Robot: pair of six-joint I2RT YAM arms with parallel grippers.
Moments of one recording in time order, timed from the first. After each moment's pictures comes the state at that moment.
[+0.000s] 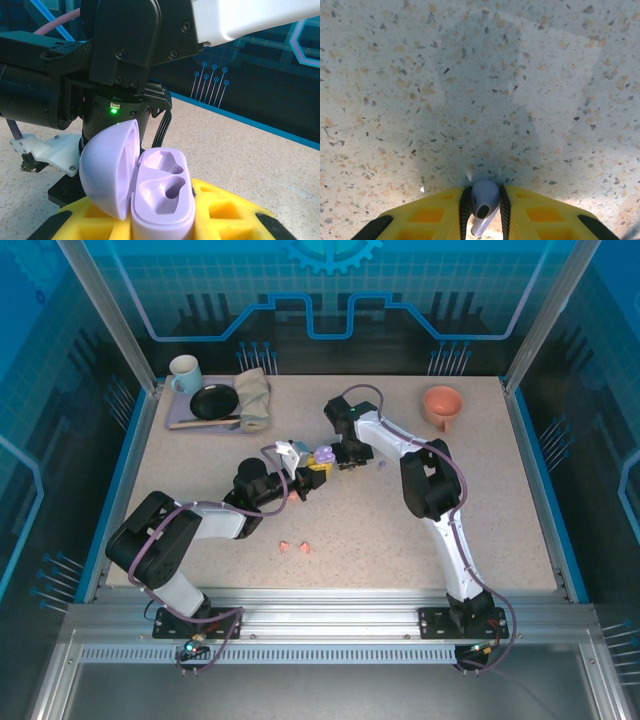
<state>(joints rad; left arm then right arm) -0.48 1.62 0.58 1.04 0.50 -0.14 0.52 2.40 2.02 -1.06 0.08 0.33</state>
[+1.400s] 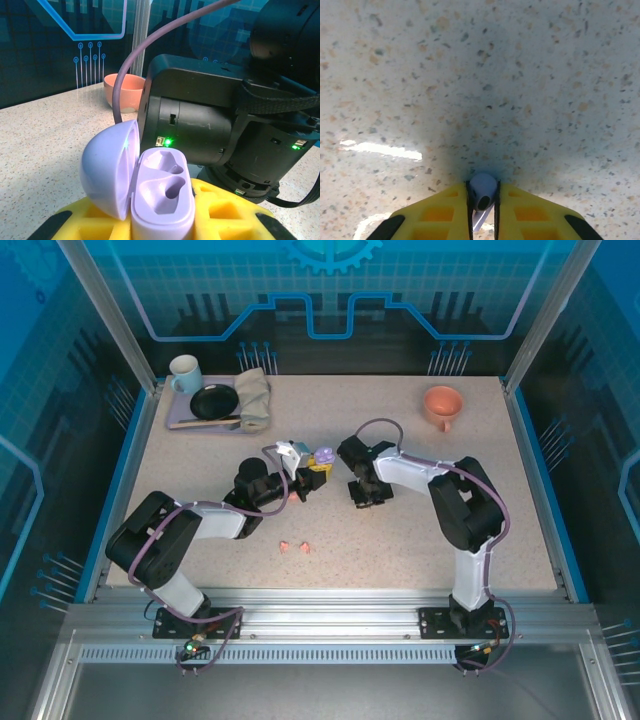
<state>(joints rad) -0.48 1.62 0.58 1.02 0.50 -0.14 0.60 1.95 1.30 -0.83 0.13 0.42</state>
